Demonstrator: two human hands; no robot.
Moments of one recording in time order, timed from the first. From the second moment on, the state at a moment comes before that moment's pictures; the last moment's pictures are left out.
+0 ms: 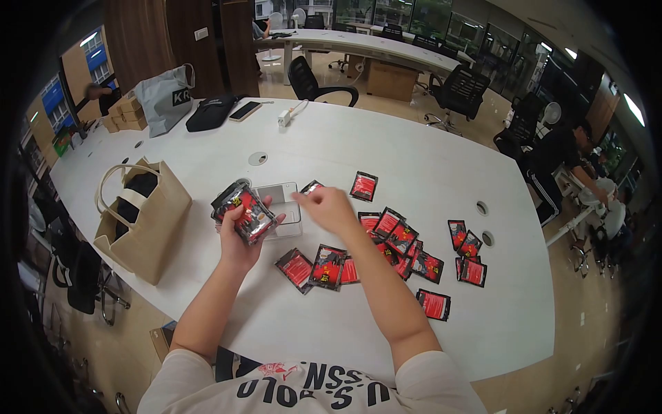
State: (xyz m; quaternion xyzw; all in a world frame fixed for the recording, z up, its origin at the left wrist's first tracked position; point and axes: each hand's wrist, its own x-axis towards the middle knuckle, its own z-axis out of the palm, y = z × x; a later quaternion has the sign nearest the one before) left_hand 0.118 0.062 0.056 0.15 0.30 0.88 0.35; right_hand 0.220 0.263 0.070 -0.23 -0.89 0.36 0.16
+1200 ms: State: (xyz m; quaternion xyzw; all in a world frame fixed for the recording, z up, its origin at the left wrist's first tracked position) left_hand 0.116 0.064 0.042 0.11 0.22 0.85 0.47; right_hand 0.226 0.286 0.083 -0.21 -0.87 0.40 0.20
